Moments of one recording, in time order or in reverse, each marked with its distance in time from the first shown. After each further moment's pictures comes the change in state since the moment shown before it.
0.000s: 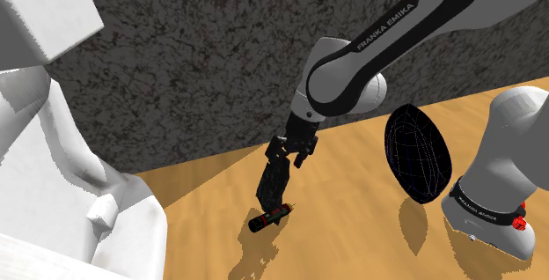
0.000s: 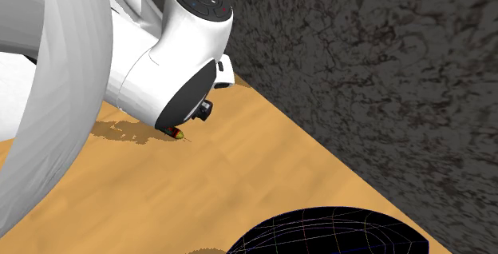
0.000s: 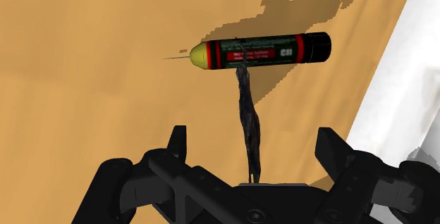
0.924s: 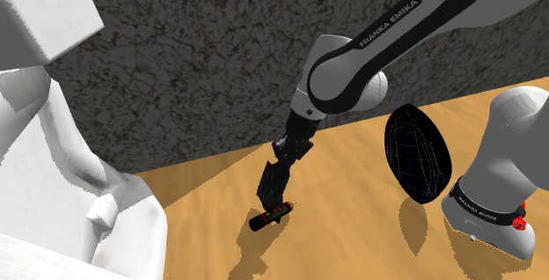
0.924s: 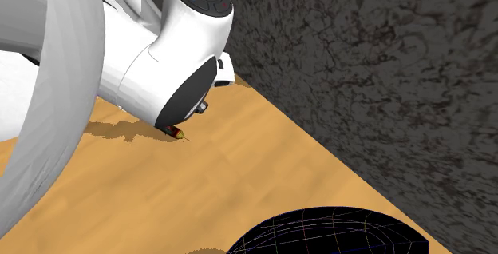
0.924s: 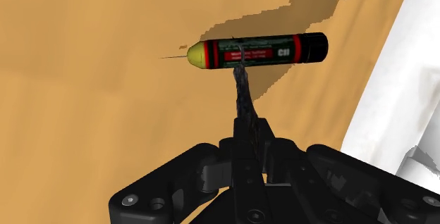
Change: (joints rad) arm -0.004 -0.014 -0.001 0.001 -0.013 -0.014 0.012
